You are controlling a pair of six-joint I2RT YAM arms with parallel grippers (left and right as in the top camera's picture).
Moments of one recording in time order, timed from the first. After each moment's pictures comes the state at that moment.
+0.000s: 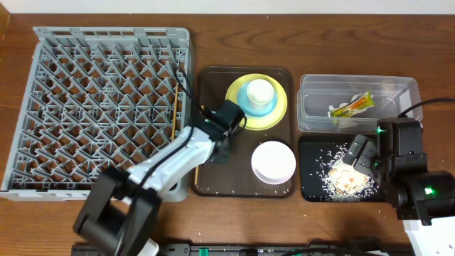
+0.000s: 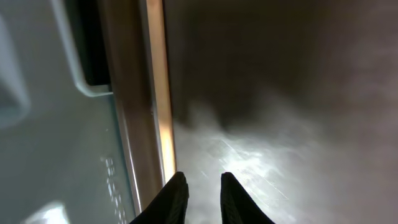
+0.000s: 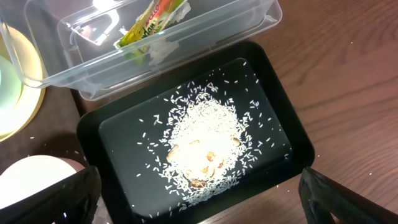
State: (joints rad) left arm -0.60 1.72 1.04 -0.82 -0.21 -0.49; right arm 0.13 0.94 1.03 -1.16 0.28 0.53
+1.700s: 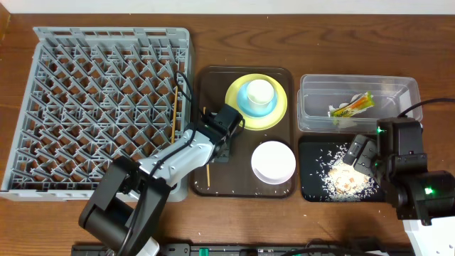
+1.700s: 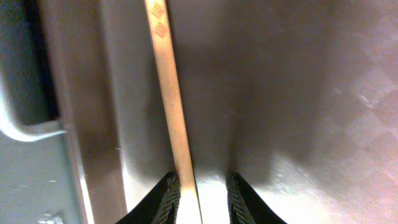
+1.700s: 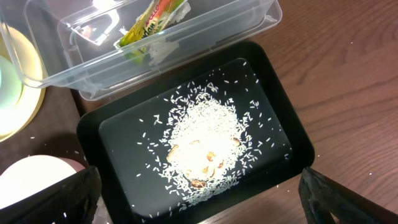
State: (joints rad) left arm -0.59 1.75 0.95 -0.62 -0.17 -0.50; right arm 0.13 0.94 1.03 -1.16 0.28 0.53
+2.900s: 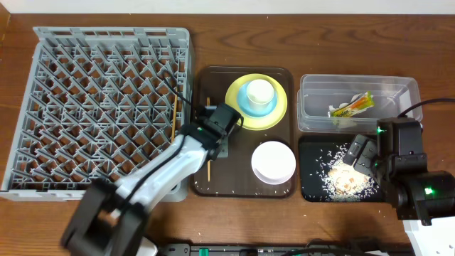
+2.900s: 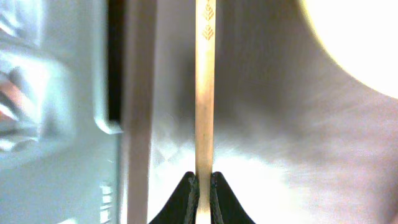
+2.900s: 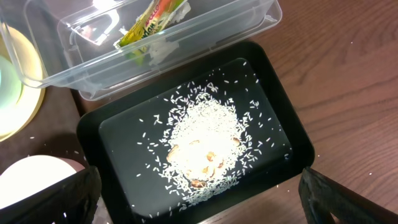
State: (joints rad) left arm -0.59 1.60 0.94 -0.62 -0.24 -0.58; right arm 0.13 0.94 1.03 -1.16 0.28 0.53
